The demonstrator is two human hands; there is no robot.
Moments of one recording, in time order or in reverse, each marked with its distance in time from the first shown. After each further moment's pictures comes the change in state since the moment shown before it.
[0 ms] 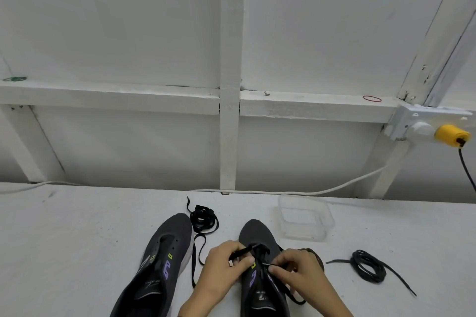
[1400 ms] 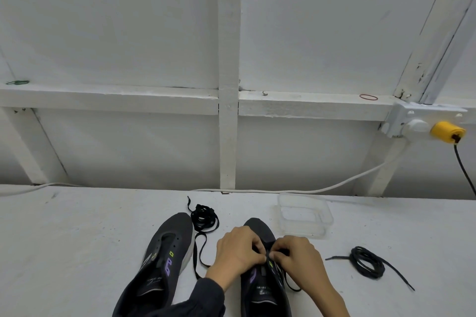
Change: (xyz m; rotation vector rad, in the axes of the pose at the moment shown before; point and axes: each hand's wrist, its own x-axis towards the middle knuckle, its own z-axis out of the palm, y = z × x) left_hand 0.026 0.059 0.008 0.560 -0.160 -0.079; right_hand 0.015 -0.013 0.002 -0.365 0.071 0.079
